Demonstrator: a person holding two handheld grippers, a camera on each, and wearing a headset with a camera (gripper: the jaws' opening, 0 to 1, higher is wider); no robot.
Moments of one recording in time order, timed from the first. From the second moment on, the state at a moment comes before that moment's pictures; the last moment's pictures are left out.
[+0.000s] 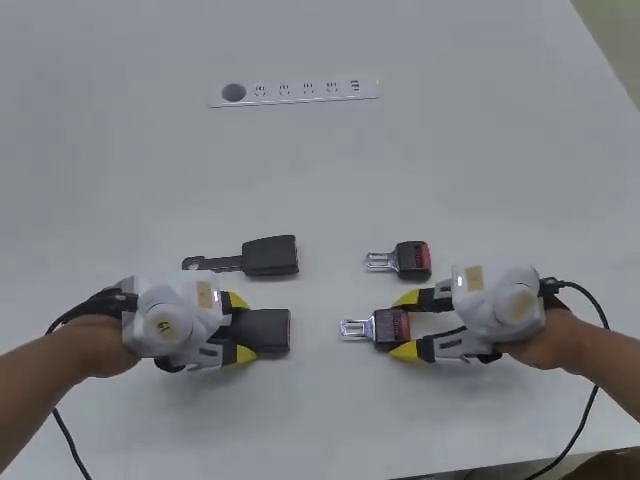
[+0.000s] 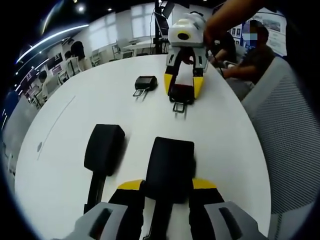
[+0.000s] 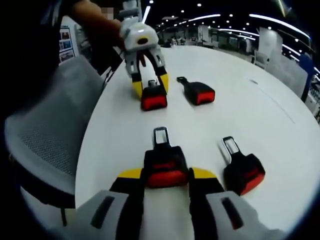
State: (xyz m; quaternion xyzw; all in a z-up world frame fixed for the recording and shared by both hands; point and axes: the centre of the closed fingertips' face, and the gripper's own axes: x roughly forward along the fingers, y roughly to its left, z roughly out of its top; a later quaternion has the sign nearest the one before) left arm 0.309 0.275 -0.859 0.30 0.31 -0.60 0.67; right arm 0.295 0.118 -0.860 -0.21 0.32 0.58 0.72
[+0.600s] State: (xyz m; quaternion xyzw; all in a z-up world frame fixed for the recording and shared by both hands) left arm 0.310 0.274 -0.860 0.29 0.32 -0.60 0.67; right arm 0.303 0.163 -0.860 -0.19 0.30 0.59 0.72
